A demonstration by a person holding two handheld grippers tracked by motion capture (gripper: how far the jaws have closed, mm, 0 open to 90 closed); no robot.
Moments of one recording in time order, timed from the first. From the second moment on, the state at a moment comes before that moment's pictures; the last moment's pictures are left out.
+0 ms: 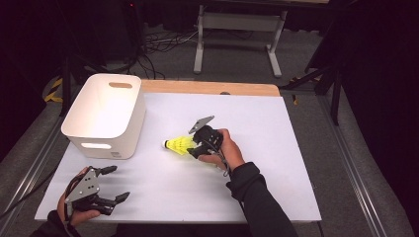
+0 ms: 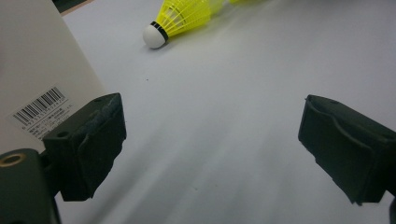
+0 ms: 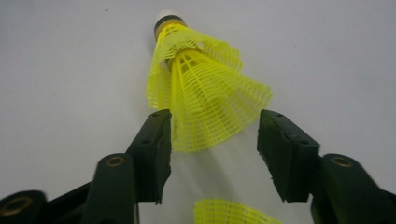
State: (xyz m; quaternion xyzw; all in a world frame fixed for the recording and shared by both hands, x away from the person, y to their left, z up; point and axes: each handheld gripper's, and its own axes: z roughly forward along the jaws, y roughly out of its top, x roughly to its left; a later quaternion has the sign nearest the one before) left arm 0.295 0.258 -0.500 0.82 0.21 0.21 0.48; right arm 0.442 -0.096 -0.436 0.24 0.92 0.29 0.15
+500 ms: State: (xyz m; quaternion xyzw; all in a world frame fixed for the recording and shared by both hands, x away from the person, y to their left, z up) left arm 0.295 0.257 -0.500 0.82 0.21 0.22 0.48; right arm 0.425 -0.123 -0.418 0.27 0.88 0.32 0.21
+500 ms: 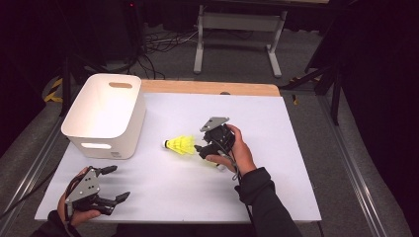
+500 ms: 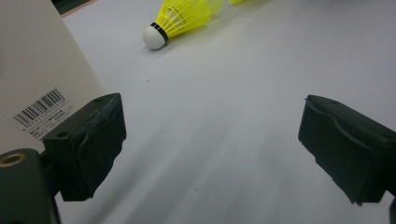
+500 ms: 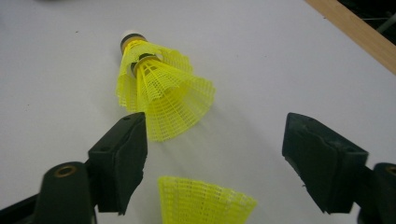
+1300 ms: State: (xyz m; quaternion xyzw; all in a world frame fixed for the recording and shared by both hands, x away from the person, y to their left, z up) left arm 0.295 0.256 -0.501 0.82 0.21 0.22 0.48; right arm 0.410 -0.149 -0.449 0.31 0.88 0.32 0.18
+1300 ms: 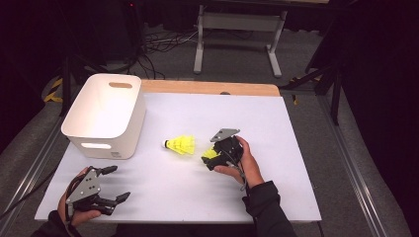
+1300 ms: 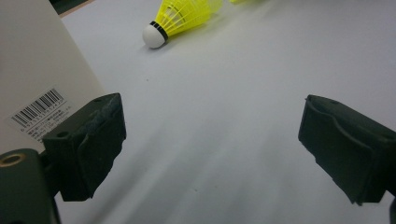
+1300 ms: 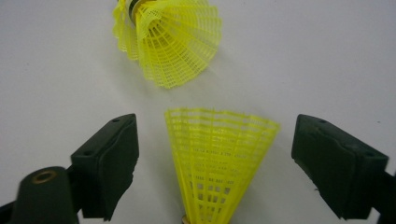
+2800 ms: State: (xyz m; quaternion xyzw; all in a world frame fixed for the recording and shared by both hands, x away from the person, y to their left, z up) left arm 0.295 0.256 -0.500 0.83 0.21 0.22 0.47; right arm 0.390 -0.169 -0.442 0.30 0.84 0.40 0.19
